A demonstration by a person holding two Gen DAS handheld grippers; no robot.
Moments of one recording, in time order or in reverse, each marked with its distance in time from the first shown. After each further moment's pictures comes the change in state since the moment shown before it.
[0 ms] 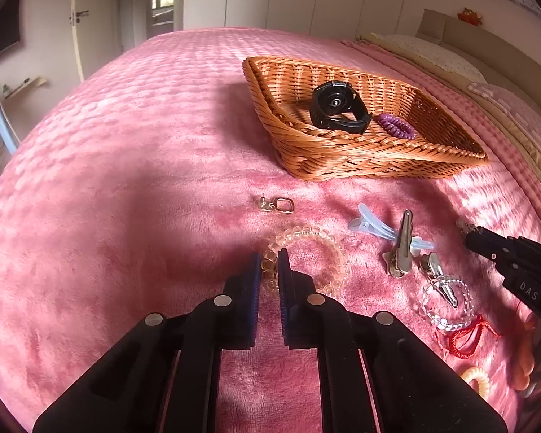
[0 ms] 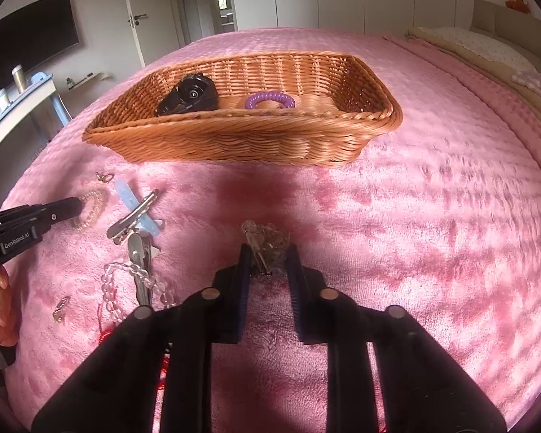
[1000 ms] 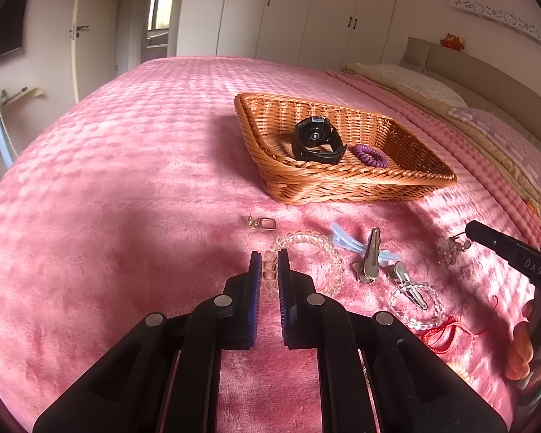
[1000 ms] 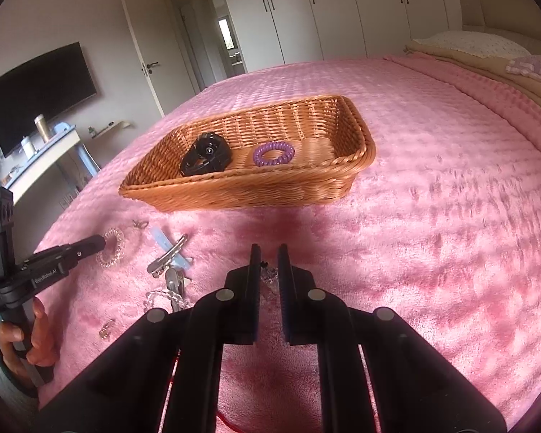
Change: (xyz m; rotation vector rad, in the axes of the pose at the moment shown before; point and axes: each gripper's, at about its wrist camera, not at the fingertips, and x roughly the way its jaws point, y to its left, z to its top) left arm -0.028 0.000 -0.007 -0.016 -0.123 -0.072; right arm -0.046 -0.028 0.002 0.104 -0.138 0.115
